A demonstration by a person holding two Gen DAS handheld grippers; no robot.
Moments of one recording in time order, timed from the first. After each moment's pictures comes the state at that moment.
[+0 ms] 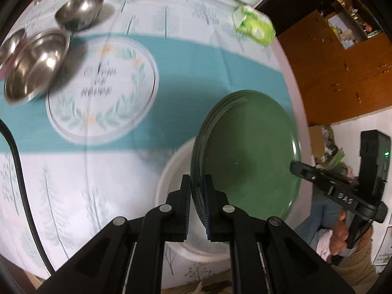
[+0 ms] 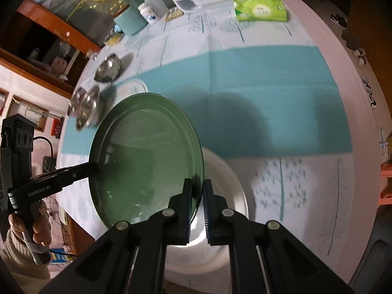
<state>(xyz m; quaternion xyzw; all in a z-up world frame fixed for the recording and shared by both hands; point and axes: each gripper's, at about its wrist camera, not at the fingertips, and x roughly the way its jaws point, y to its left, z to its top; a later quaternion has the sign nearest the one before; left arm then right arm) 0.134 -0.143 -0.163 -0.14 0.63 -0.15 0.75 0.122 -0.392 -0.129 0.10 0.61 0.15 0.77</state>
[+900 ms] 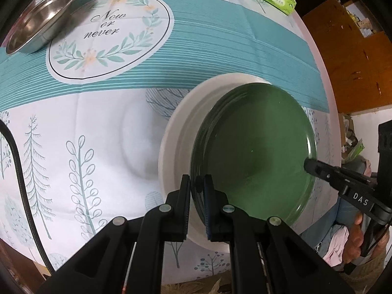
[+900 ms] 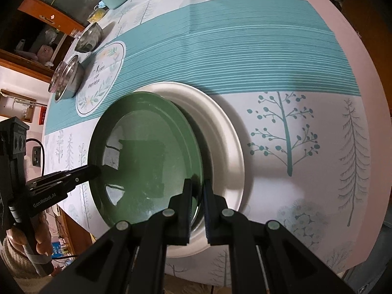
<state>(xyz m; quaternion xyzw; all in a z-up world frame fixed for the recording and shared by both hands) 0.093 -0.157 -0.218 -0.11 0.67 -0.11 0.73 0.083 -0.392 -0.186 0.10 0.65 0.12 0.74</state>
